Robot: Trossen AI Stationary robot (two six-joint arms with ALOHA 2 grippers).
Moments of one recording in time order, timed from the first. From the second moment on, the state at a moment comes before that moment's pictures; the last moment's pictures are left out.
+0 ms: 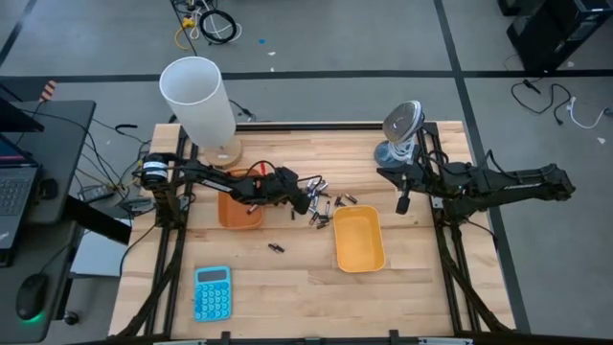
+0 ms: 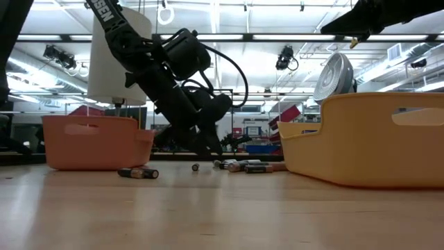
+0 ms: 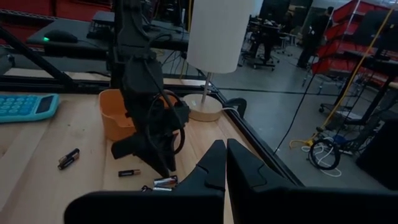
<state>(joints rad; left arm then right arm) 0.11 1.81 0.87 0.14 -0.30 -0.74 0.07 0.55 0.51 -0.12 0.43 -0.11</state>
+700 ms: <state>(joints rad) 0.11 1.81 0.87 0.13 -0.32 -0.73 0.07 0.55 0.51 -0.12 0.43 -0.11</state>
